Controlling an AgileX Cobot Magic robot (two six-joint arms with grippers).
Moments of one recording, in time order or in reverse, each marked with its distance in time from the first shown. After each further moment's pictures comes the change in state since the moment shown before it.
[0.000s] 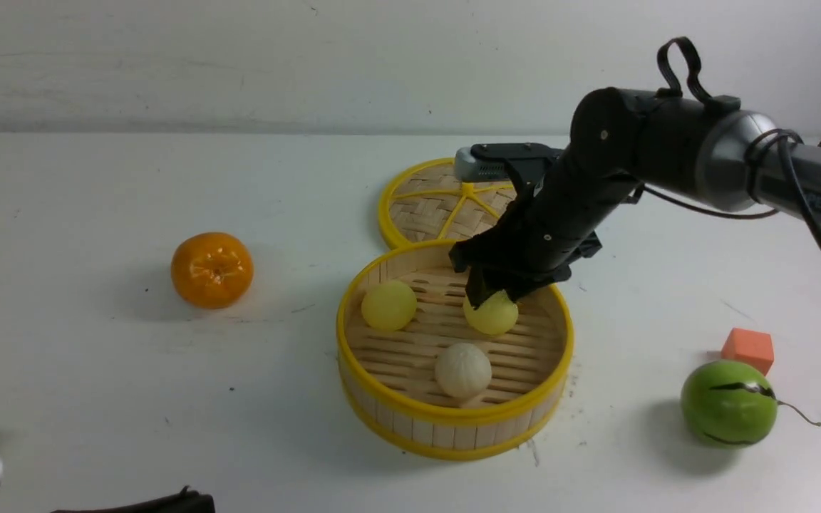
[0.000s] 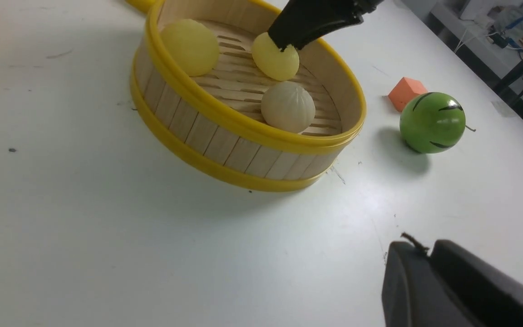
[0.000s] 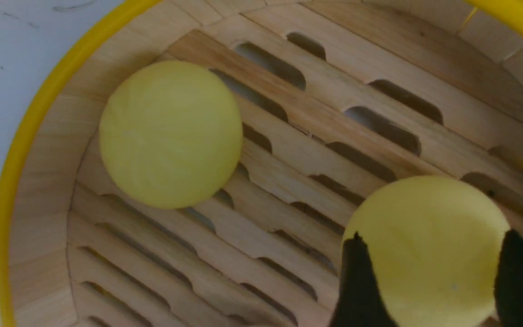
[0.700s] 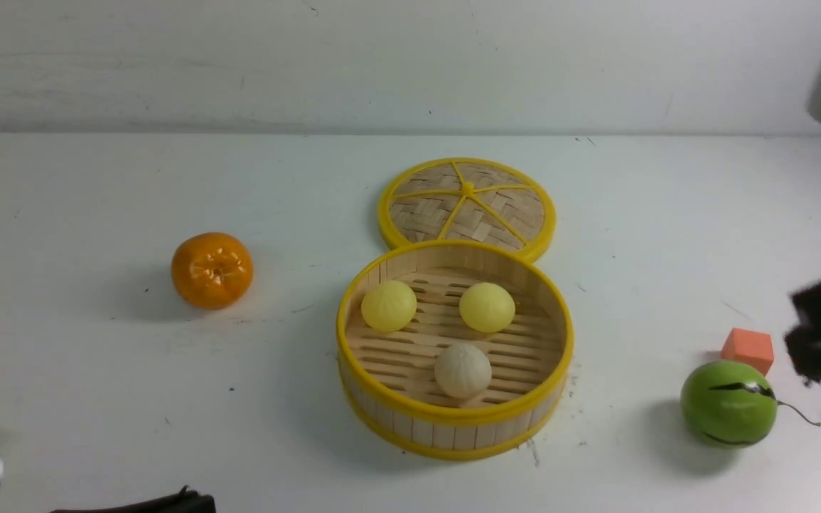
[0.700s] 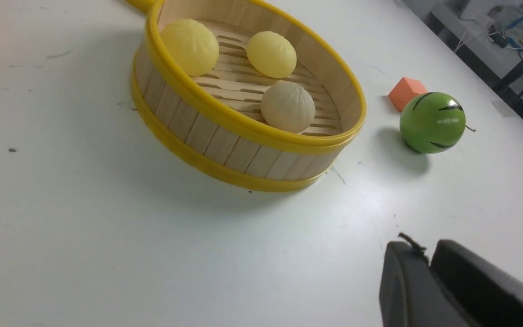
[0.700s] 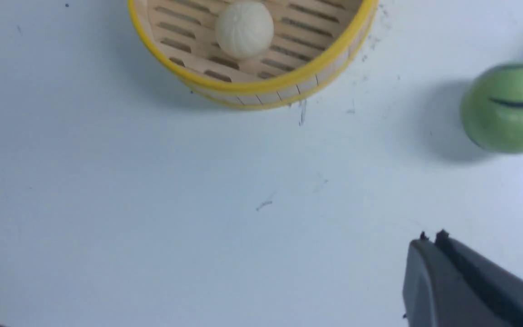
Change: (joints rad) right arm 0.115 -1.118 0.625 -0.246 0.313 0.412; left arm 0.000 0.000 0.000 0.000 0.000 0.000
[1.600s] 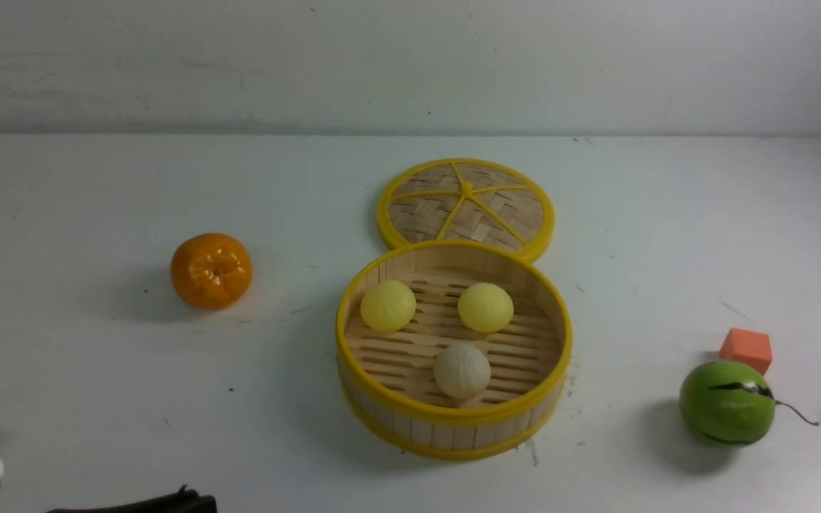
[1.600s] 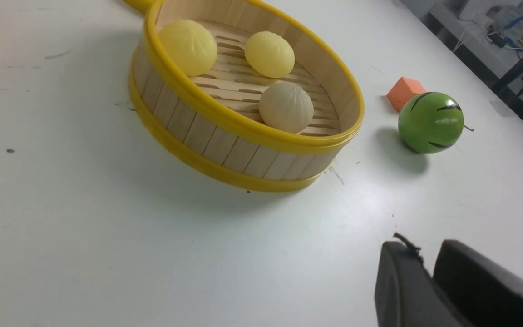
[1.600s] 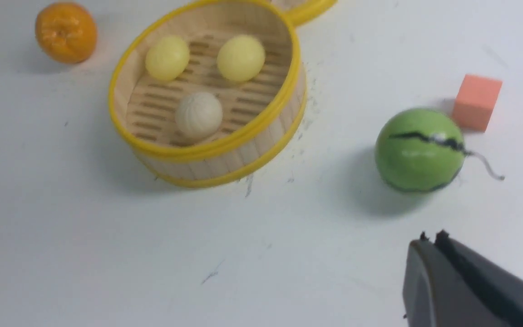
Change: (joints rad) right arm -0.096 -0.571 0.506 -0.172 -0.382 0.046; left arm 0.000 0.000 0.000 0.000 0.000 0.000
